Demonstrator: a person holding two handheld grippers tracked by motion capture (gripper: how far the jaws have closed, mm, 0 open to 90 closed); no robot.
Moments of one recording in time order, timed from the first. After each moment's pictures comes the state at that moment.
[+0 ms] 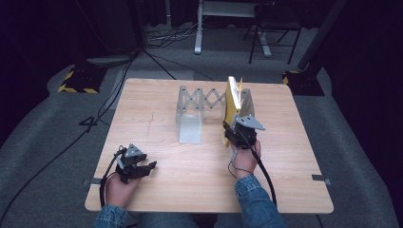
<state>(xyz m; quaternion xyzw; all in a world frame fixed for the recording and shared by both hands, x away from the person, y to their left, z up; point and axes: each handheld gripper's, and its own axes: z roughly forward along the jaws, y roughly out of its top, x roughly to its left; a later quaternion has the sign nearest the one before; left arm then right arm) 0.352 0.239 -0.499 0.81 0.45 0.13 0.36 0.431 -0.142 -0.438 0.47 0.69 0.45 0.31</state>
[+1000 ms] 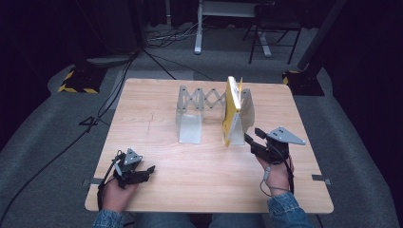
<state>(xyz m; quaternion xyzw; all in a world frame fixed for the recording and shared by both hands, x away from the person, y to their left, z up) 0.337 0.242 -0.504 0.82 0.43 0.17 0.34 0.367 -0.220 -0.404 0.42 0.72 0.49 0.28</state>
